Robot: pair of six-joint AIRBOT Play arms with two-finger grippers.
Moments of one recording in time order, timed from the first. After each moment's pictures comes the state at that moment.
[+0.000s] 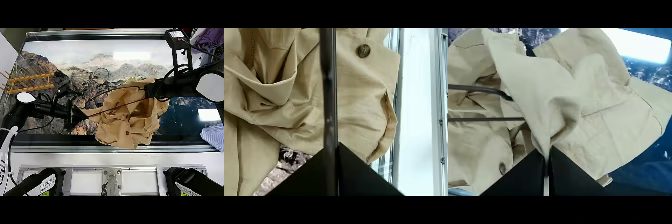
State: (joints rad) left arm 0.06 -1.19 0.87 0.58 -1.46 -0.03; right arm 0.57 -1.09 1.59 -1.71 1.51 1.92
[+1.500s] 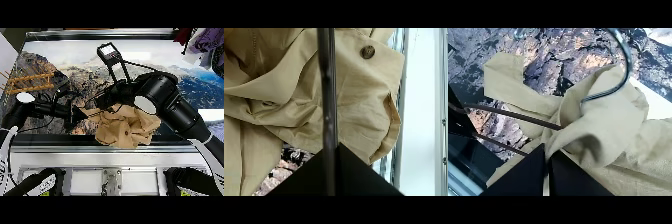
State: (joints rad) left arm 0.06 -1.19 0.87 0.59 -1.45 -0.04; right arm 0.85 -1.28 1.59 -1.62 1.12 1.83
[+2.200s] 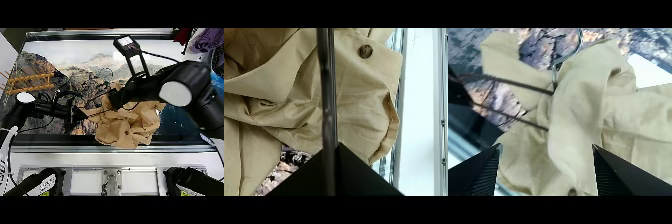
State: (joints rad) left arm 0.06 -1.19 0.87 0.58 -1.45 -0.04; right arm 0.72 -1.20 1.65 -1.46 1.33 1.73
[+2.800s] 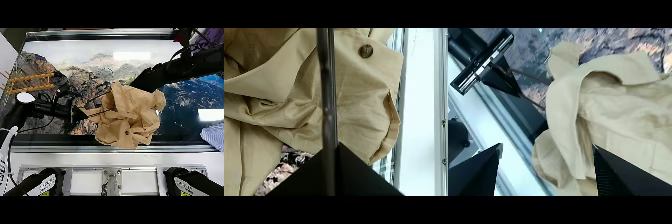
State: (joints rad) left arm 0.06 -1.19 0.87 0.58 -1.45 -0.04; right arm 0.18 -1.21 1.68 -0.77 1.50 1.23
